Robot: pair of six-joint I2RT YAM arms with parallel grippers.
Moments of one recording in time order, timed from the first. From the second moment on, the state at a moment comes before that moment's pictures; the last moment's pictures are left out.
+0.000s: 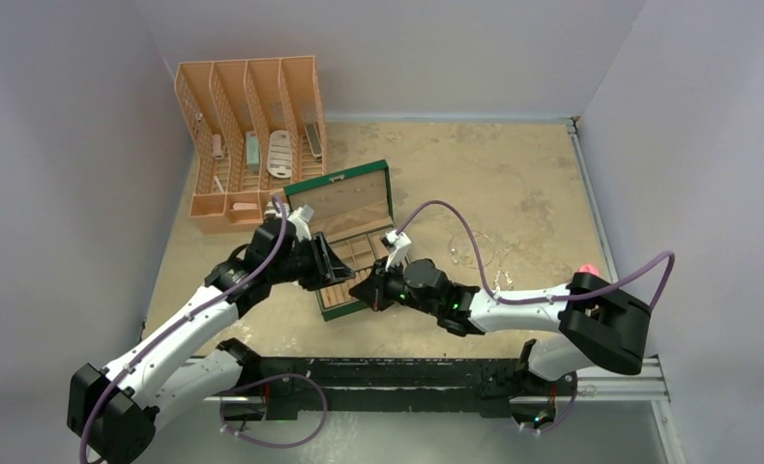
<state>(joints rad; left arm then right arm) -0.56 0.89 0.65 -0.40 0.32 -0.93 1.10 1.42 0.56 0.54 0.02 0.72</state>
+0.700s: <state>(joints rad) -0.56 0.87 0.57 -0.41 0.40 -0.91 1.10 1.42 0.56 0.60 0.03 0.73</state>
